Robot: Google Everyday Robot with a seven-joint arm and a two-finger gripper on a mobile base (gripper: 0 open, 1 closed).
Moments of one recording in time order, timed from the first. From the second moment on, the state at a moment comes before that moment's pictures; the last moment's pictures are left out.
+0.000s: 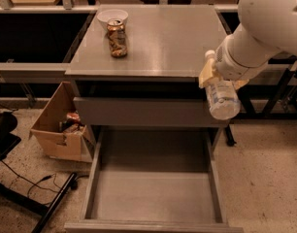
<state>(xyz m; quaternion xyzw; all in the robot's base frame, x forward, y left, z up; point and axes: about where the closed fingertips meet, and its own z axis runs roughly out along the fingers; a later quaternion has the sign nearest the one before) 0.556 -0.190 0.893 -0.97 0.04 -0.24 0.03</state>
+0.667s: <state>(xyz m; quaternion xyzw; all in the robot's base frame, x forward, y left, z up) 0.545 -0.180 0.868 -0.97 0.03 -0.22 0.04</state>
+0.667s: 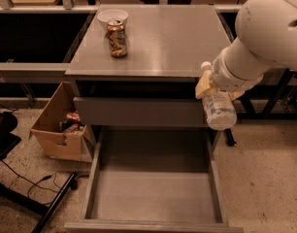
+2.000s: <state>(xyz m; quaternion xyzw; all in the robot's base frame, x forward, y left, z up) 0.523 -0.154 0.580 -0.96 -0.20 -0.19 0.05</state>
